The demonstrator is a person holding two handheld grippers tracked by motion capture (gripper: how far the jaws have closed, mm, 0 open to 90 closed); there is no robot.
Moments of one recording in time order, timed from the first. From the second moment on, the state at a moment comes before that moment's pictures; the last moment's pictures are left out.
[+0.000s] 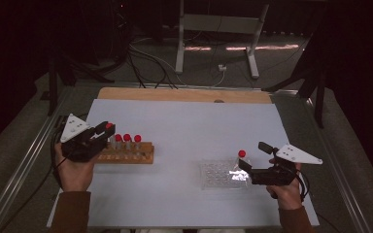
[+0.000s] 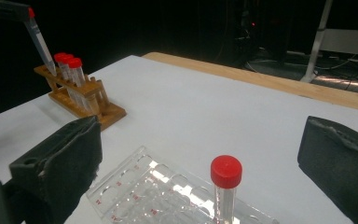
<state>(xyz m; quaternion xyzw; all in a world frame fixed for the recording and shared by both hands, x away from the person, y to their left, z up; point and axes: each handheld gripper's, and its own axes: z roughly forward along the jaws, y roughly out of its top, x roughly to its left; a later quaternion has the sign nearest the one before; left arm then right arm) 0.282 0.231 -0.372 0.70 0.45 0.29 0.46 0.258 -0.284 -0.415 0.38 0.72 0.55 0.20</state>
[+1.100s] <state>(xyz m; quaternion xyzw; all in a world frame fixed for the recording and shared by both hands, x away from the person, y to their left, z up) 0.295 0.250 -0.427 0.70 0.51 0.27 0.43 0.258 -0.284 -0.416 0.38 0.72 0.55 0.20</state>
